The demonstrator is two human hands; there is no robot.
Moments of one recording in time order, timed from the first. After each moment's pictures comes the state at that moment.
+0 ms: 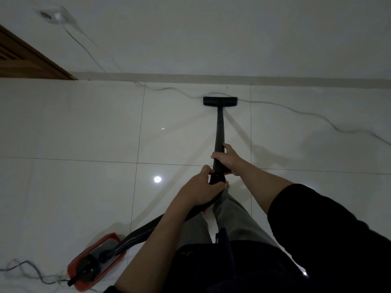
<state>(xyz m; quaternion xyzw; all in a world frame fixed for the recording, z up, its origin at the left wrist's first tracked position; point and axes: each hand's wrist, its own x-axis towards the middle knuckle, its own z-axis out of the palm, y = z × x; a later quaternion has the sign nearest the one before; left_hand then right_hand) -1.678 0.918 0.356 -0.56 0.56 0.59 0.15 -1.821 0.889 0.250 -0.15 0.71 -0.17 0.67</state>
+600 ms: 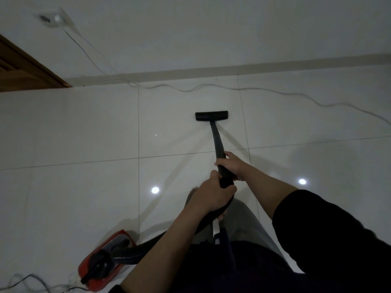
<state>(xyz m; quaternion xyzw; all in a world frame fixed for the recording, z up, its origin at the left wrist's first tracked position) -1.602 1.061 0.381 -0.53 0.57 0.61 0.15 -1.746 1.044 0.255 -0.12 0.72 -0.20 0.66</state>
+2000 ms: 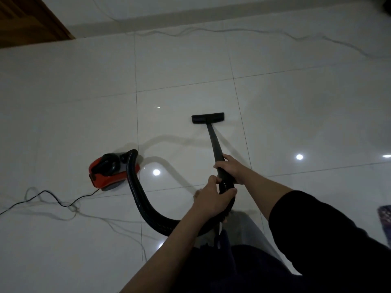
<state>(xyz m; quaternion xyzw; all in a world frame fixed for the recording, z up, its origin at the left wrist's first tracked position) -1.407 1.635 0.365 -0.54 0.52 0.65 0.08 -1.555 1.611 0.231 -0.10 0.69 -0.24 0.67</state>
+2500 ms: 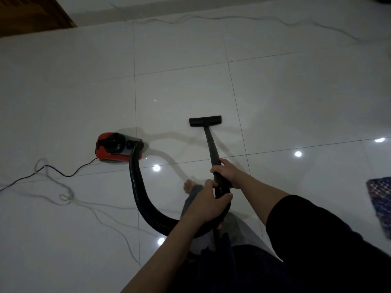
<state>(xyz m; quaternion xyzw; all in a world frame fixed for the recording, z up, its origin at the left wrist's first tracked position) -1.354 1.817 0.373 -0.55 0.56 0.62 0.10 -1.495 1.795 0.227 -0.10 0.69 -0.25 0.67</state>
